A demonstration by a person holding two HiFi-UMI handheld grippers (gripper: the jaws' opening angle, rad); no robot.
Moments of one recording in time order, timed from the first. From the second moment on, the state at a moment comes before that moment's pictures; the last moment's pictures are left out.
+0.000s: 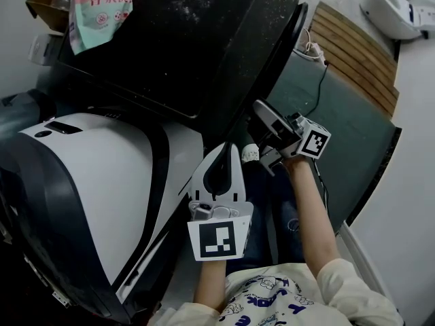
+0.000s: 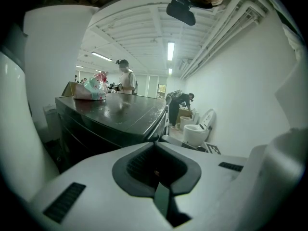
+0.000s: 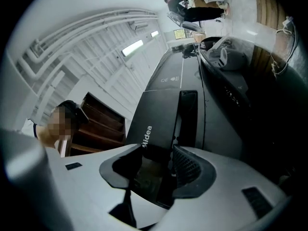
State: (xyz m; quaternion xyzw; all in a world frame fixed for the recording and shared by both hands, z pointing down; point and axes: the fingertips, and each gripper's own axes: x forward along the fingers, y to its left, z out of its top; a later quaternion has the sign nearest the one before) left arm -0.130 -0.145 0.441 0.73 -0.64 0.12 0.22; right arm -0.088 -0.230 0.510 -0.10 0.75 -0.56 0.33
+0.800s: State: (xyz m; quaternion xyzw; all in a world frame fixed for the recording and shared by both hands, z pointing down) left arm -0.133 -0.136 0.448 0.72 -0.64 0.11 0.22; right arm -0.087 -0.231 0.511 -0.07 0.72 -0.59 0.36
